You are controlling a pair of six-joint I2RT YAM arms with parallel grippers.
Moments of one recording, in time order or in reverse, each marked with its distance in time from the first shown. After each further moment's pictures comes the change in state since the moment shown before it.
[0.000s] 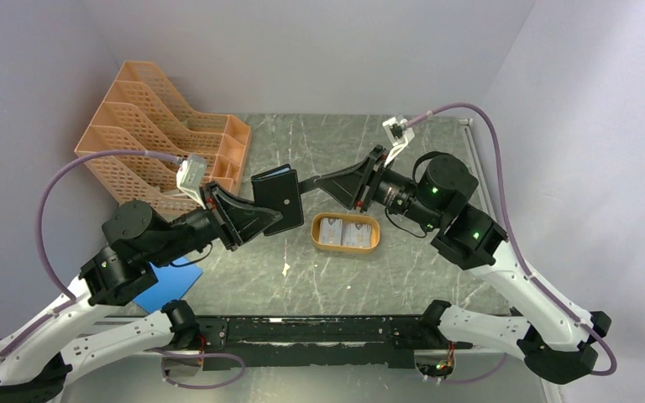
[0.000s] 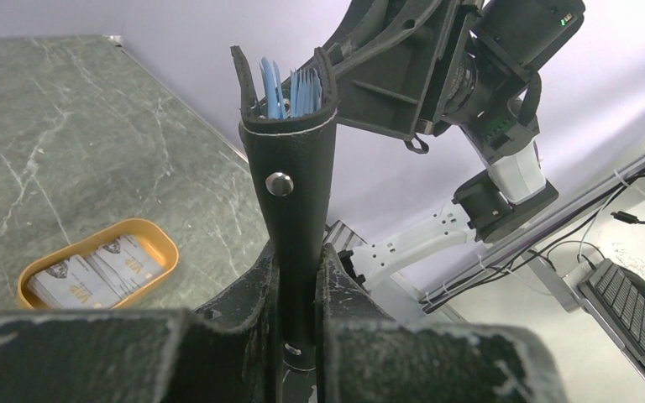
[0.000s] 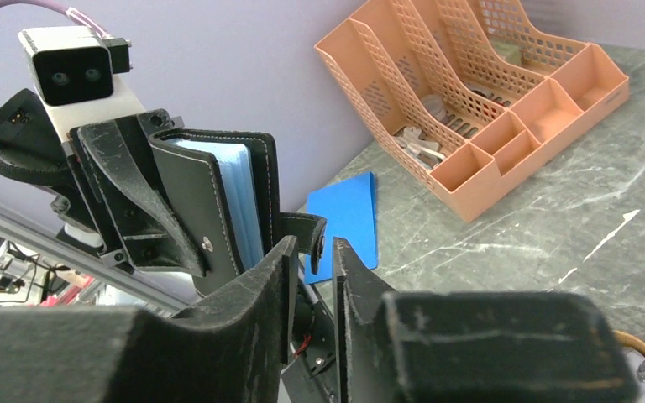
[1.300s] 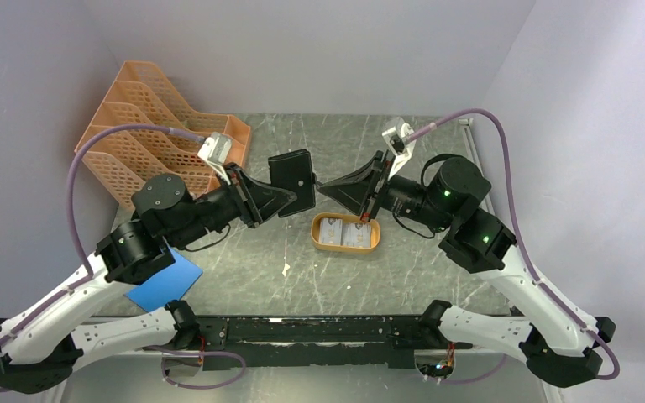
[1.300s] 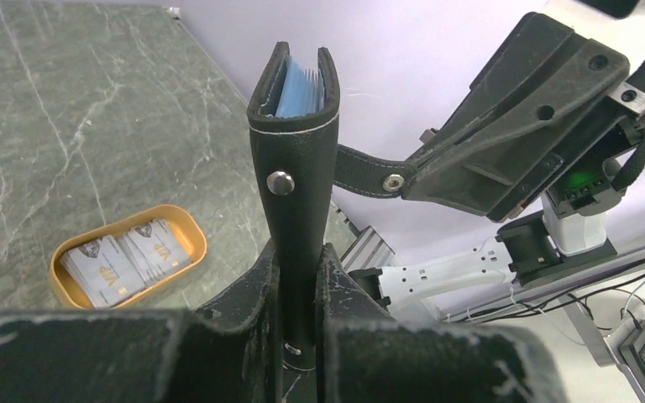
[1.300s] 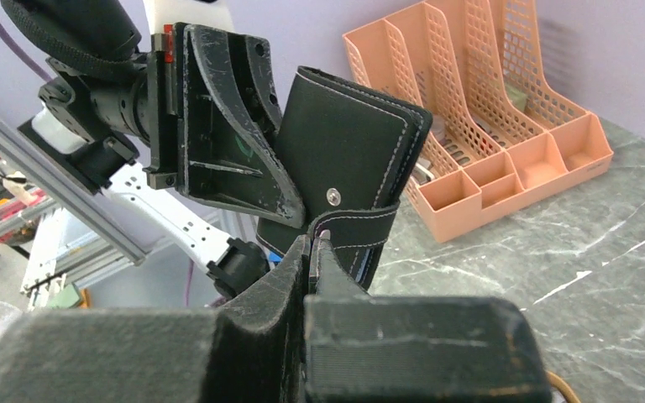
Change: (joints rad) left arm -0.001 0.172 0.162 -0.103 -0.114 -0.023; right arm 0.000 -0.028 0.017 -0.003 -0.146 -0.224
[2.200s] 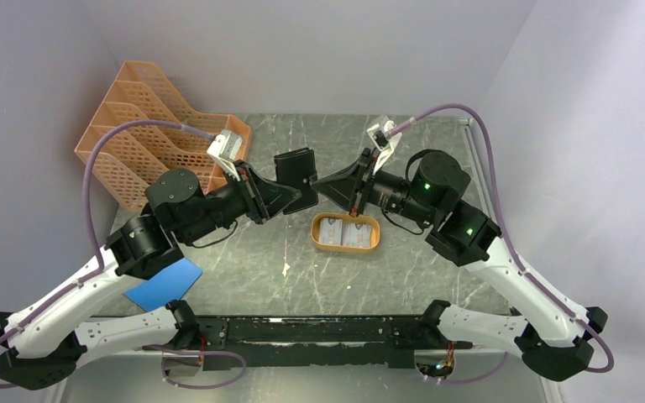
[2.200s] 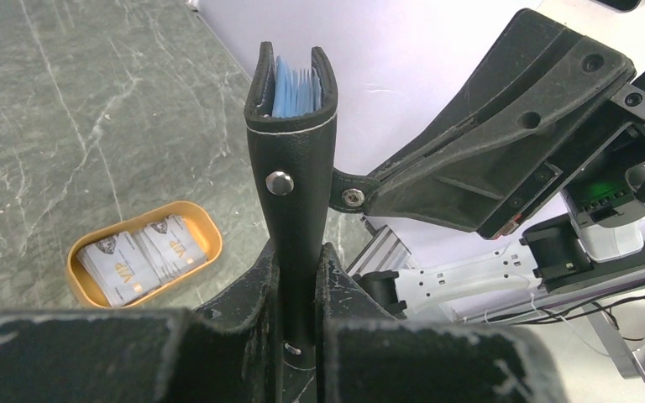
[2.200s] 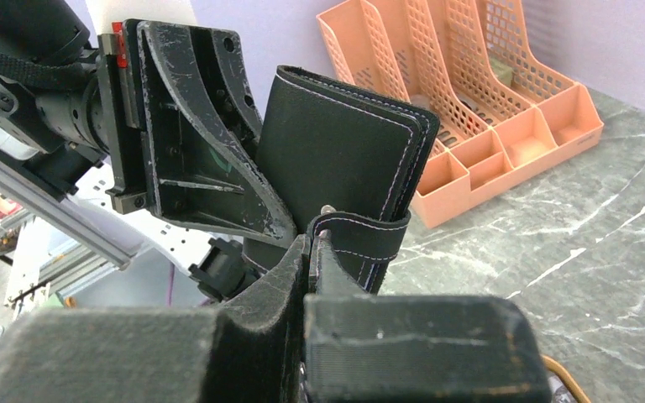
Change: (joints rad) left arm -0.001 0.053 0.006 -0.002 -0.014 0.006; right arm -0.001 0.057 -0.013 0.010 0.039 -0.005
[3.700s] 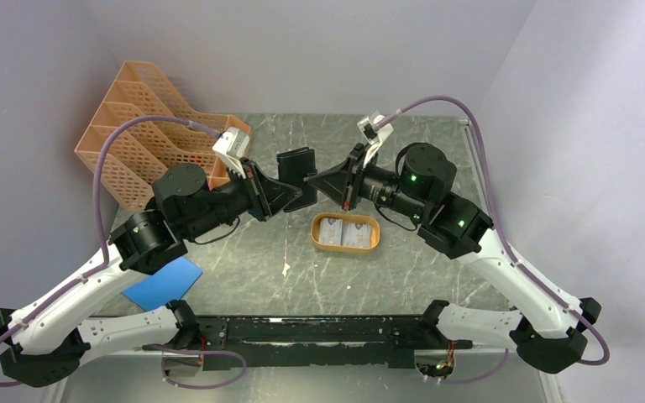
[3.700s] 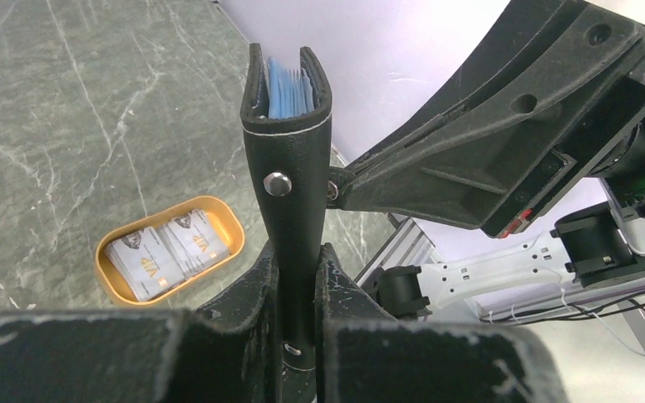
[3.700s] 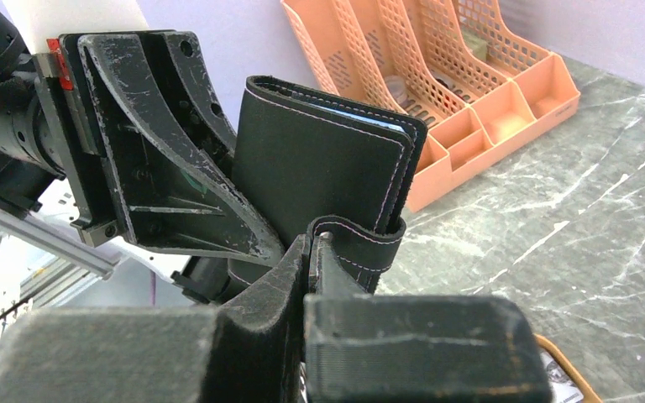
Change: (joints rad) left arm 0.010 0.037 0.030 -0.038 0.008 0.046; right arm 0.008 0.064 0.049 -0.057 0.082 0.013
